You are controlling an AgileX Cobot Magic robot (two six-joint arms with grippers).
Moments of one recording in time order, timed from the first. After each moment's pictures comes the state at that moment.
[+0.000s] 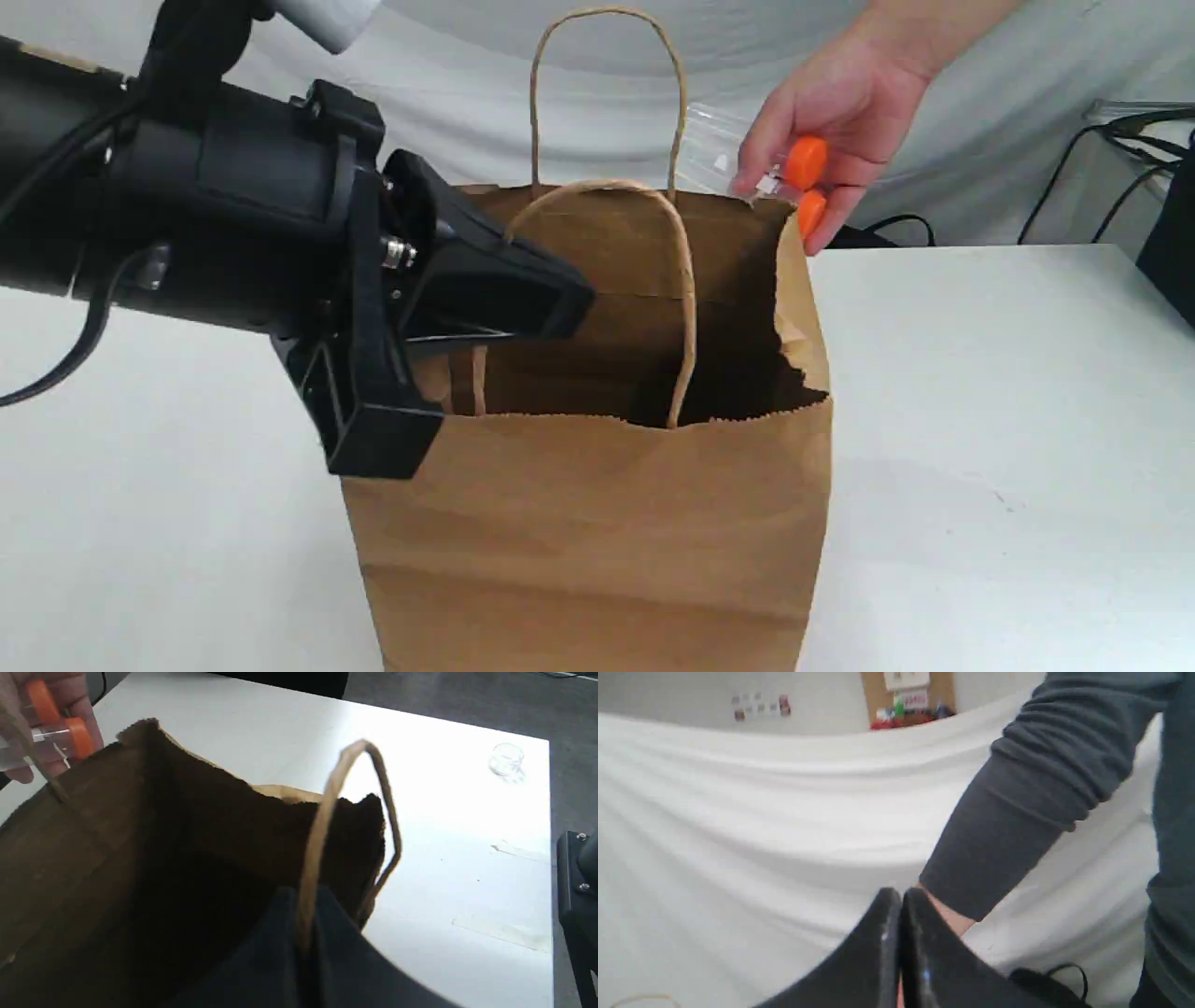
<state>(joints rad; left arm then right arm) -0.52 1.31 -1.10 -0.93 0.77 1.14 -0.08 0.74 -1.14 0.37 0.48 -0.20</state>
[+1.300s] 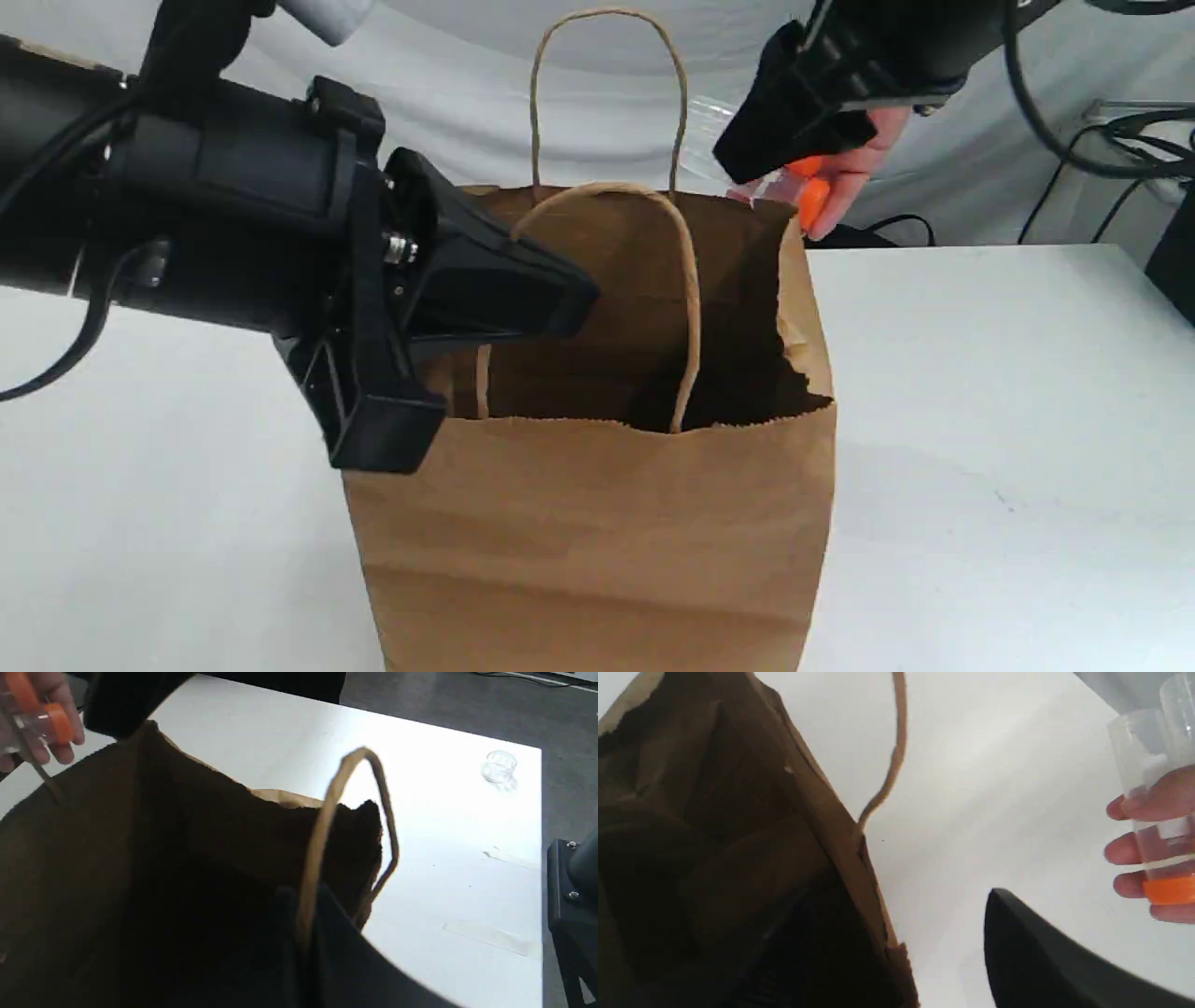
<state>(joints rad) -0.52 1.31 -1.10 -0.95 0.77 1.13 0.30 1.70 -1.72 0.39 1.12 -0.65</state>
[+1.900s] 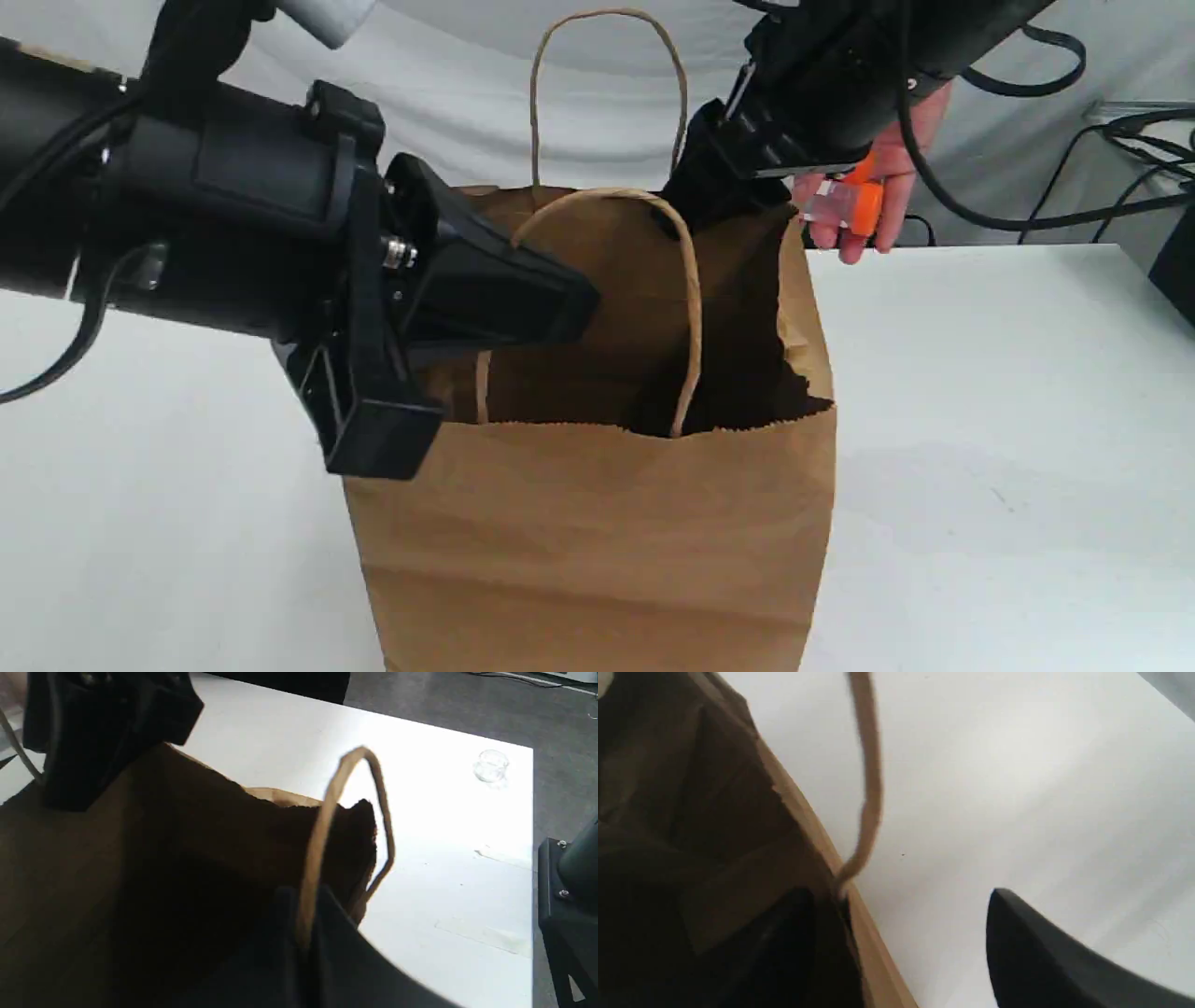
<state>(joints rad) -0.52 1.31 -1.10 -0.95 0.78 1.12 0.32 1.81 -1.72 0.45 1.06 -0.68</state>
